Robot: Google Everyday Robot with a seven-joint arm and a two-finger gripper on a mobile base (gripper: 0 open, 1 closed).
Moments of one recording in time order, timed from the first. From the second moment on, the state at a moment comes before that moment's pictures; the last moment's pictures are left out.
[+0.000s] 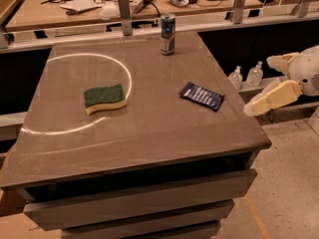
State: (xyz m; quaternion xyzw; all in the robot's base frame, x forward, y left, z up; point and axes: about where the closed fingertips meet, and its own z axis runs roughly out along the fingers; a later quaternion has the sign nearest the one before) arm 0.534 -0.232 0.921 -0.45 0.78 0.16 0.40
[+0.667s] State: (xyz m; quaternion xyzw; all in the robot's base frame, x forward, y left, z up) arm 0.568 -0.229 0.894 -0.43 0.80 0.15 0.40
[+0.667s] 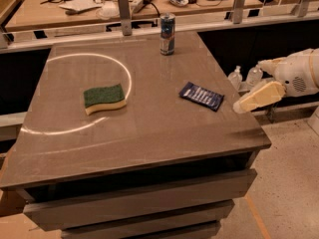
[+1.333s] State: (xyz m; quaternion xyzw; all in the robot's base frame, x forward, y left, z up) arm 0.586 -0.201 0.869 -0.44 0.79 0.16 0.40
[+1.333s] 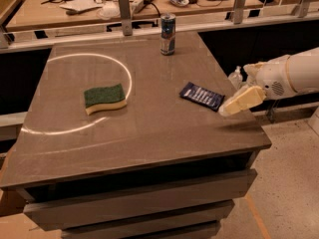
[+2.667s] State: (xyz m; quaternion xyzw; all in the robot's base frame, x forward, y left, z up) arm 0.579 -0.150 0.845 -0.44 0.79 0.19 0.38
